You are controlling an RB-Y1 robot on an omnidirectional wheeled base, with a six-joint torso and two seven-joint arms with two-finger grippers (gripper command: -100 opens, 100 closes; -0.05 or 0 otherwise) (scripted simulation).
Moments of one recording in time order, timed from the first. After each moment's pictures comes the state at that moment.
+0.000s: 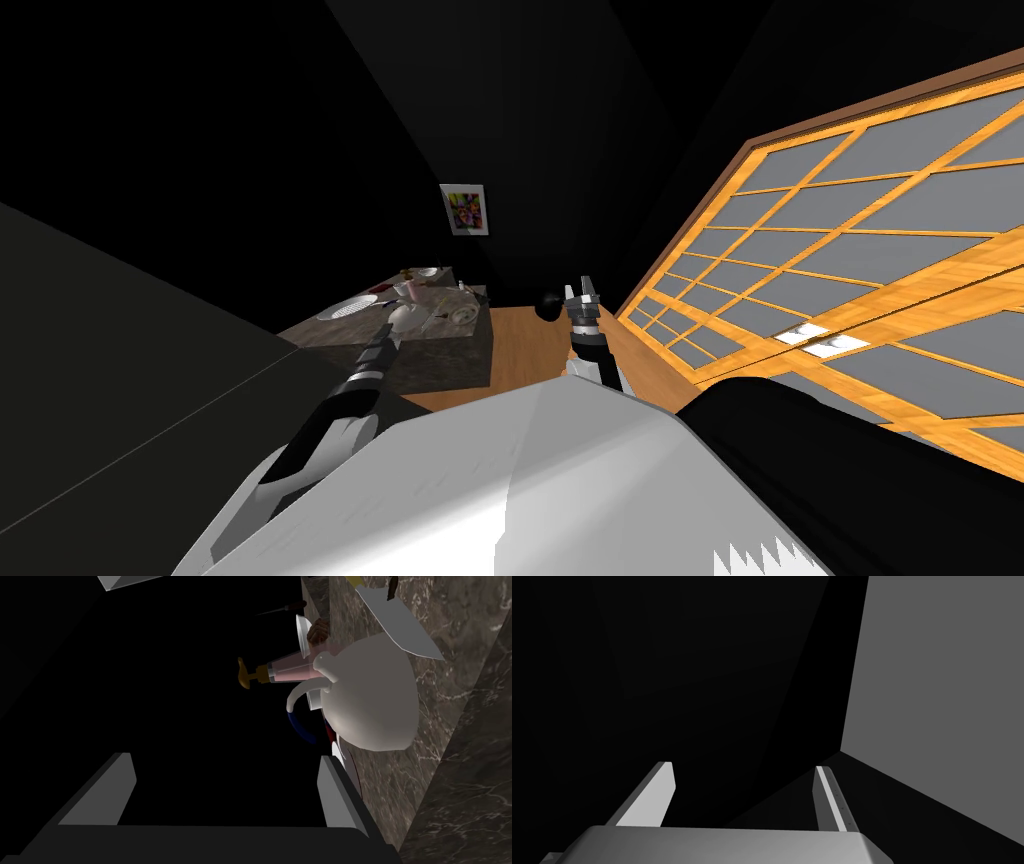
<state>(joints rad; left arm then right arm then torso) 0.49 0.32 0.18 -2.13 0.18 0.10 -0.02 0.54 0.02 -0.01 -2.35 -0.01 -0.44 -0.10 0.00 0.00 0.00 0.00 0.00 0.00</state>
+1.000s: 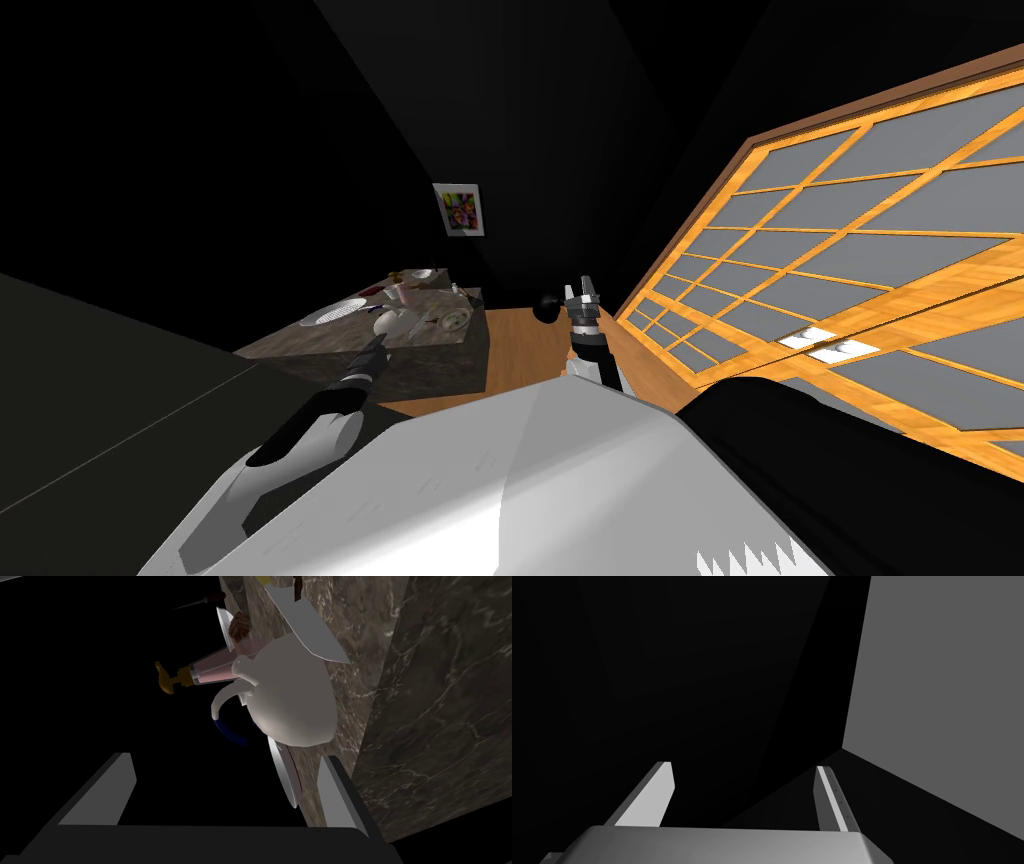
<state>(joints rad) 0.45 0.38 0.26 -2.07 0.26 0.37 -0.03 0.54 0.02 -0.01 -2.35 -0.01 -0.44 -0.10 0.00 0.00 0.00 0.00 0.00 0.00</state>
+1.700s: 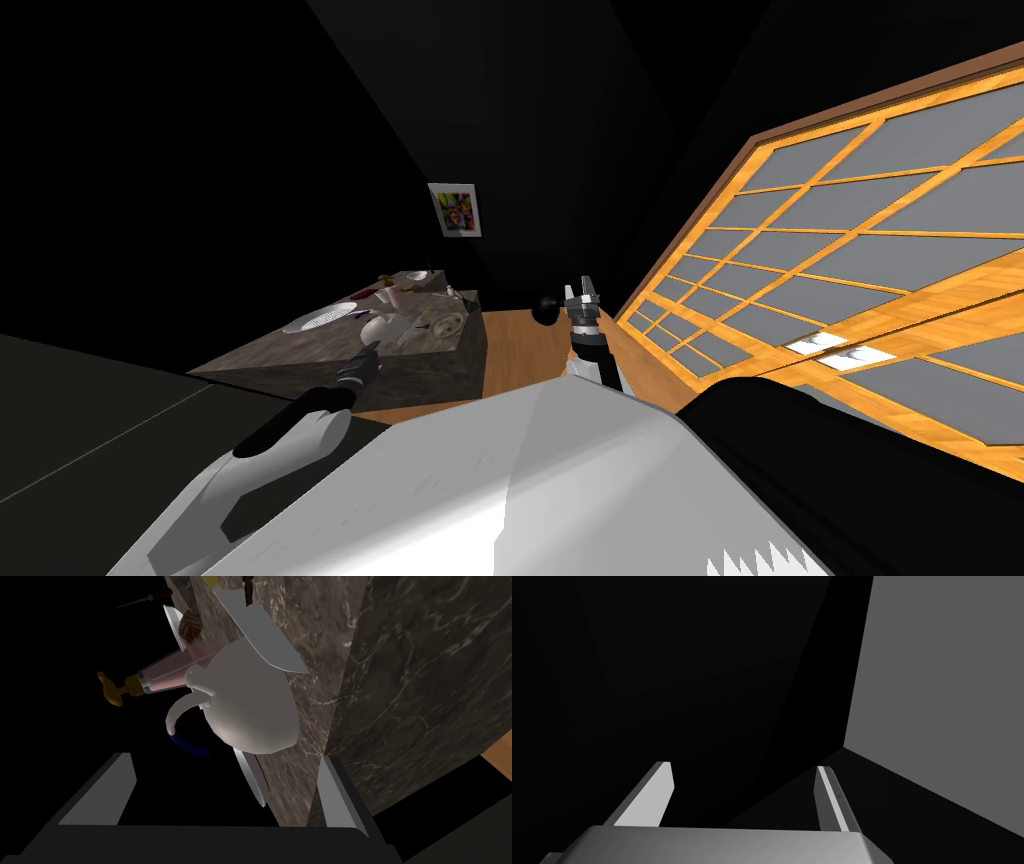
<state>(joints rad) 0.42 0.43 0.31 -2.04 0.30 0.56 -0.04 0.54 0.02 -0.01 -2.35 -0.01 -0.44 -0.10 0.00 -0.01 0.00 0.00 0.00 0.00</state>
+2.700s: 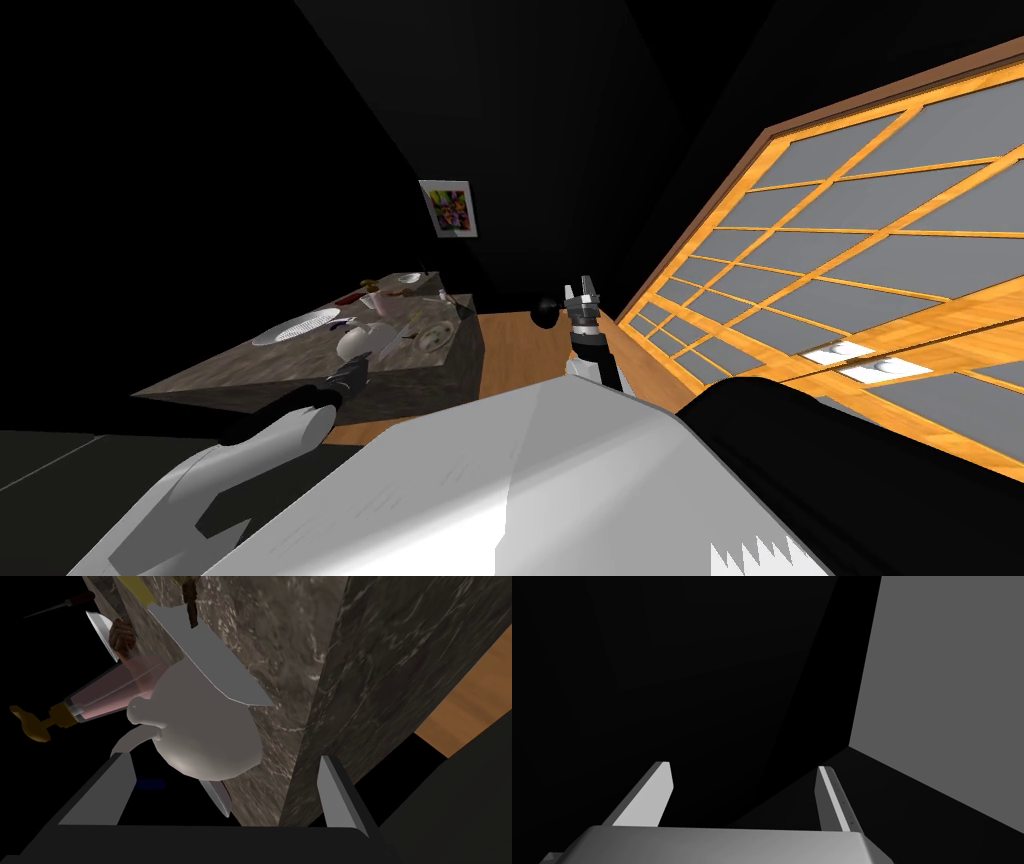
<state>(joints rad) 0.38 0.48 0.38 -2.00 0.36 0.81 -0.08 0.54 0.02 -0.01 -2.35 -0.01 -0.44 -0.10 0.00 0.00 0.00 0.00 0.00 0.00</state>
